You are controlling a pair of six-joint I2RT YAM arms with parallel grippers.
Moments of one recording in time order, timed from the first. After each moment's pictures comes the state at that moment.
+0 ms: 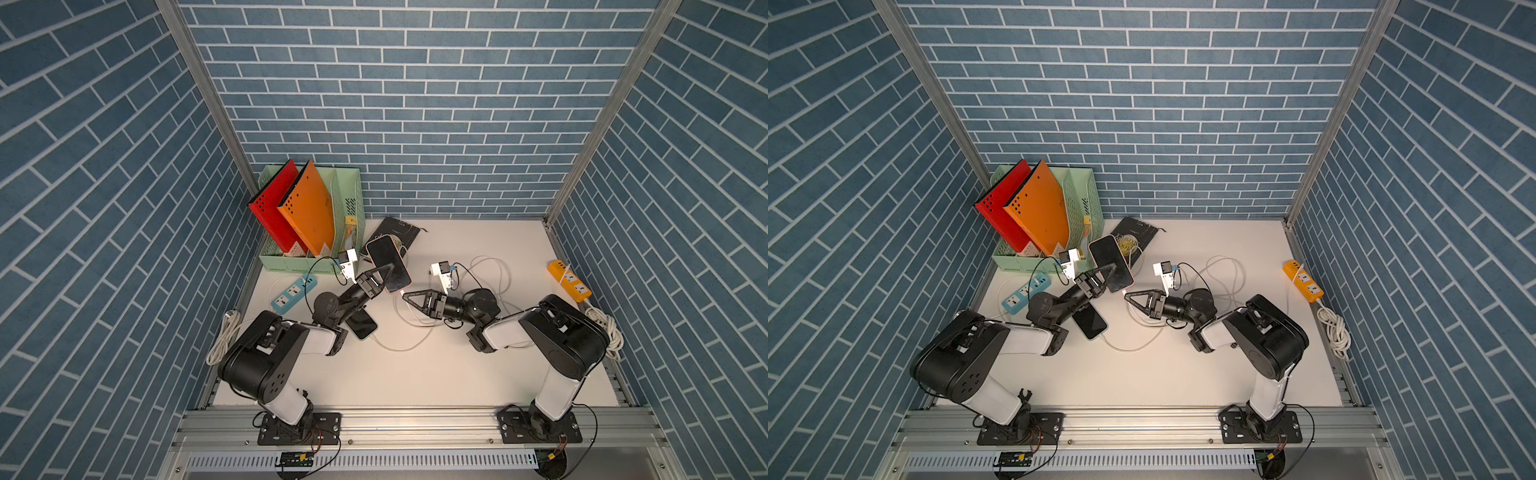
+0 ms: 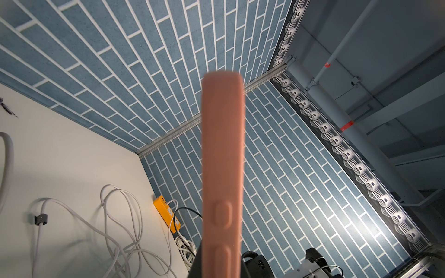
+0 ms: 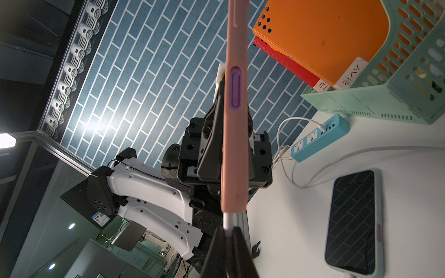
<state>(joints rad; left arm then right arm) -0.43 1.60 0.44 1.54 0.48 -1.29 0.71 1.79 0.59 1.50 -0.76 1.15</state>
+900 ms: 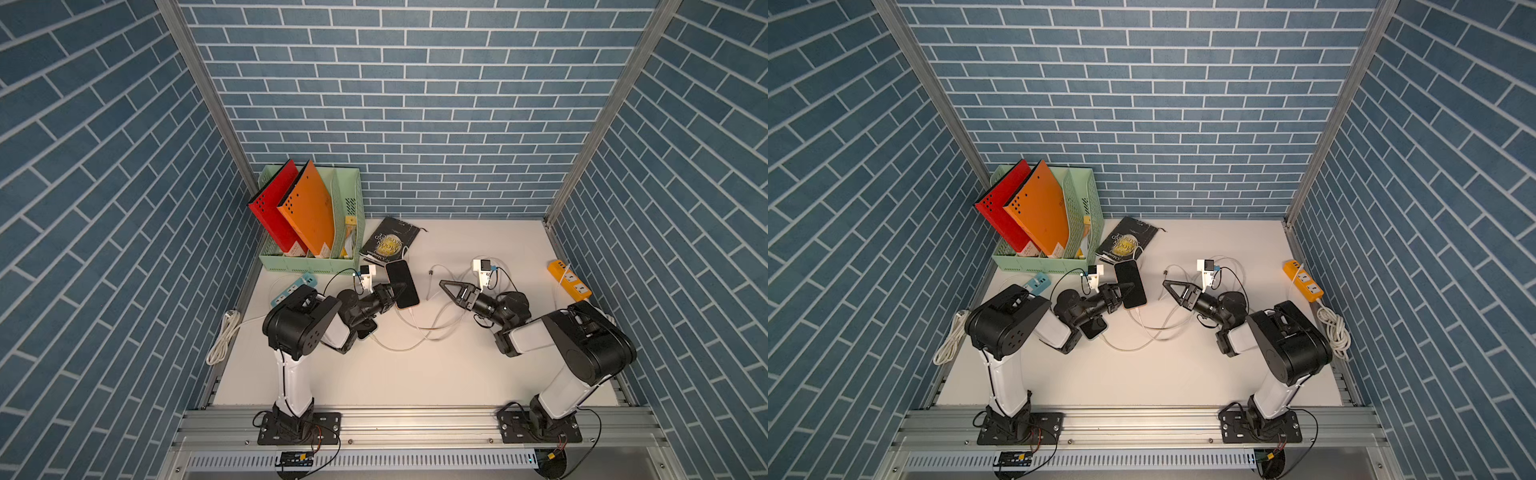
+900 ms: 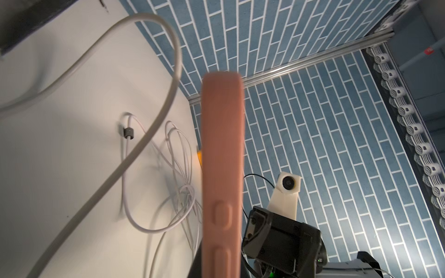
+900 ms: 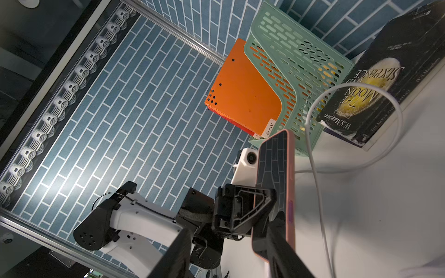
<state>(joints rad) -0.46 2.00 0.52 1.50 0.54 -1.33 0.44 1.69 0.39 1.52 -0.72 1.18</state>
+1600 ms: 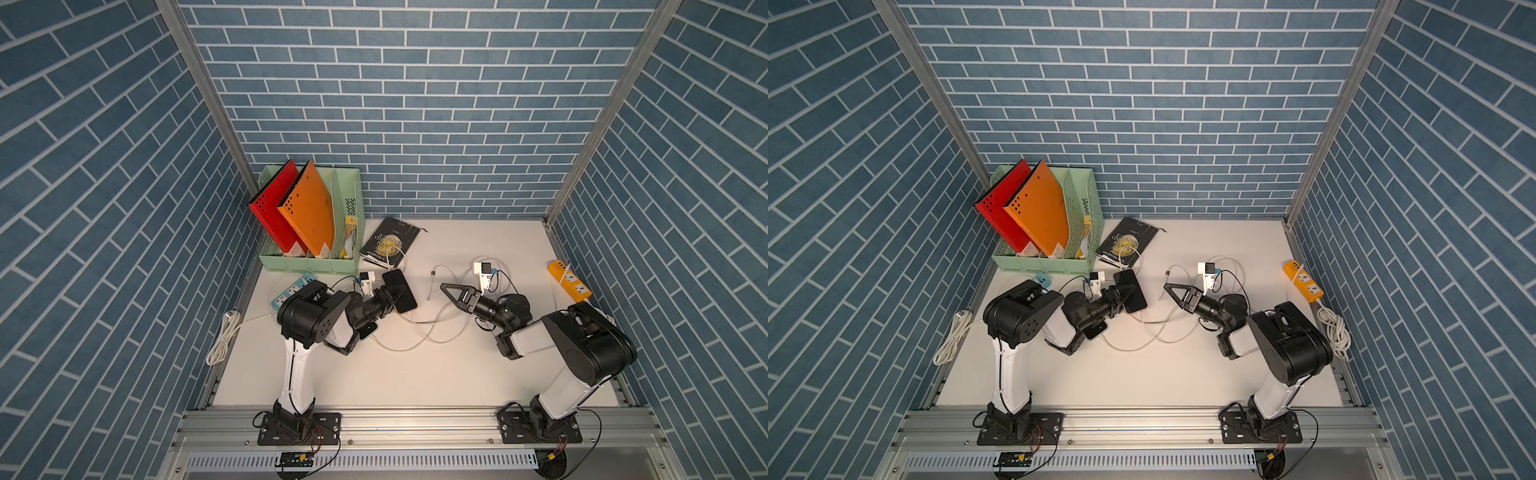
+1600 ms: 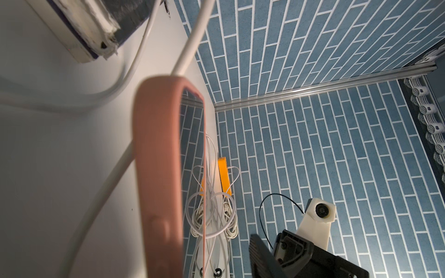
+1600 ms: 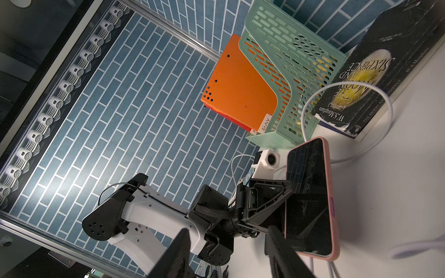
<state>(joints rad) -0.46 2.08 0.53 1.50 0.47 -1.36 0.43 1.69 0.37 1.52 -0.73 1.18</state>
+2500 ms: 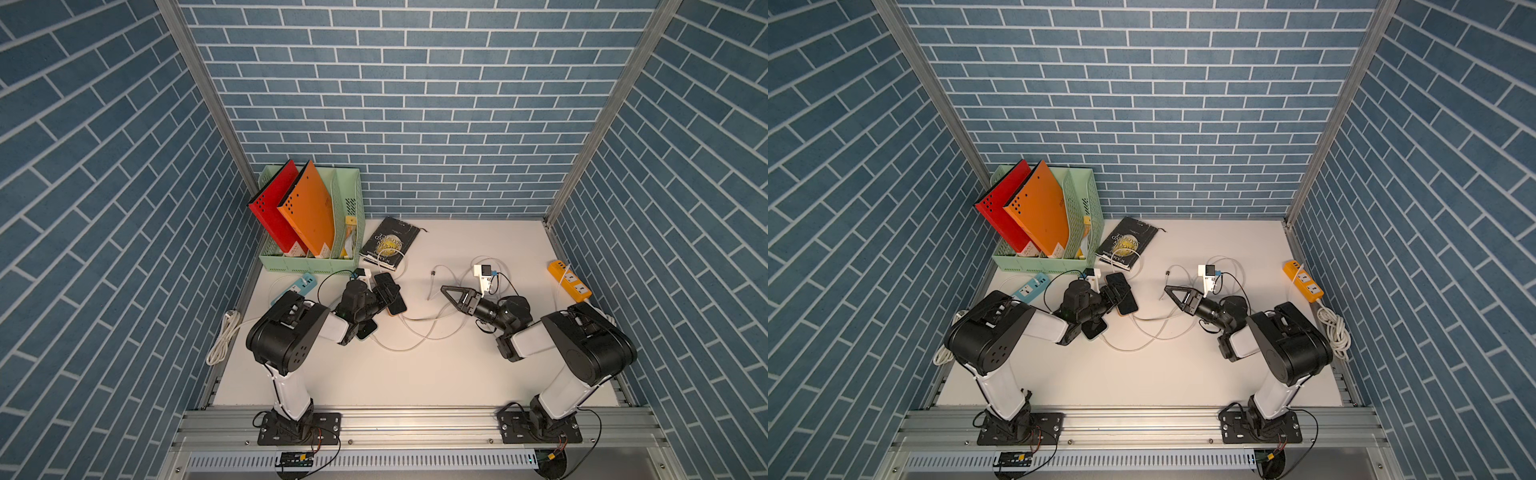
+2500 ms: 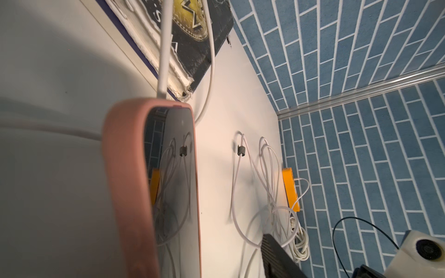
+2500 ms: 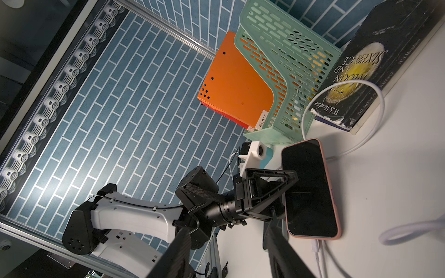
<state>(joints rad) -0.46 1.79 0.58 0.80 0.27 -1.03 0.43 1.69 0.34 1.52 -0.73 1.18</state>
